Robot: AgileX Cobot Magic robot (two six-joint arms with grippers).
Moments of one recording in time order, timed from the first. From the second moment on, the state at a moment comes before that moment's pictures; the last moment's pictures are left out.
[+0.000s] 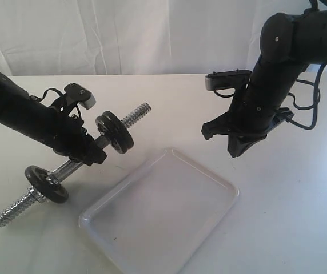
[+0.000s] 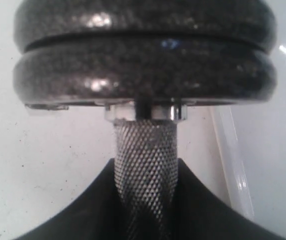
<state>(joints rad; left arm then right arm) -0.27 1.88 -1.13 -0.96 0.63 1.36 0.32 1.86 -1.37 0.15 1.01 -0.13</state>
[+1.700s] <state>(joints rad) -0.27 1.92 -1.14 -1.01 0.64 1.41 0.32 1.86 -1.37 0.15 1.01 -0.13</state>
